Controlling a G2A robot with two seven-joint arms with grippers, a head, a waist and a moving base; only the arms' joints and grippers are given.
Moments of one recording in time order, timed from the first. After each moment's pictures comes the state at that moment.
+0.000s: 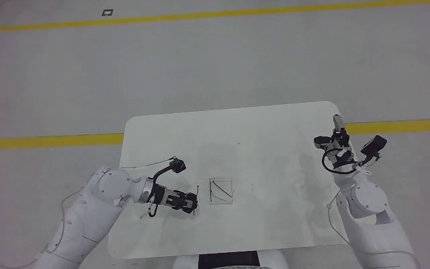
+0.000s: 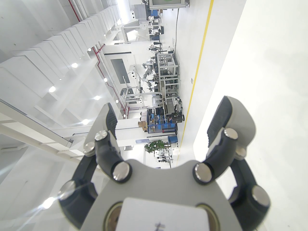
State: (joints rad) left arm 1.36 -0.90 -1.15 -1.63 -0.01 -0.34 -1.33; right arm -1.73 -1.15 1.60 -1.80 0.42 0.00 0.00
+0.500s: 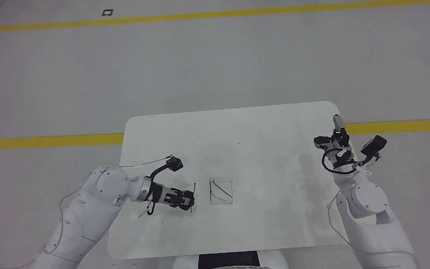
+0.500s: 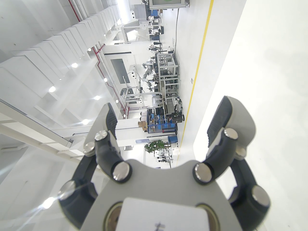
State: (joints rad) left arm 1.36 -0.90 -1.15 -1.63 0.01 -0.34 -1.33; right arm -1.73 -1.15 1.60 -1.80 0.42 0.00 0.00
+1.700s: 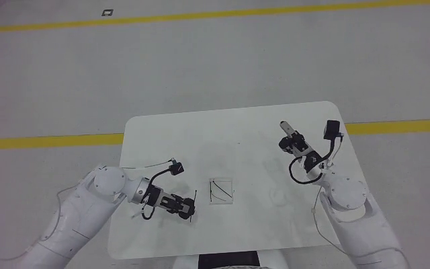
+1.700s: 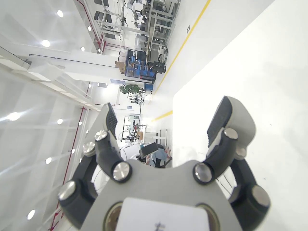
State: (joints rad) left arm 1.28 -0.81 -1.01 -1.60 -0.27 -0.34 -1.39; right arm -1.66 -1.14 1.45 -1.87 0.09 0.02 0.31
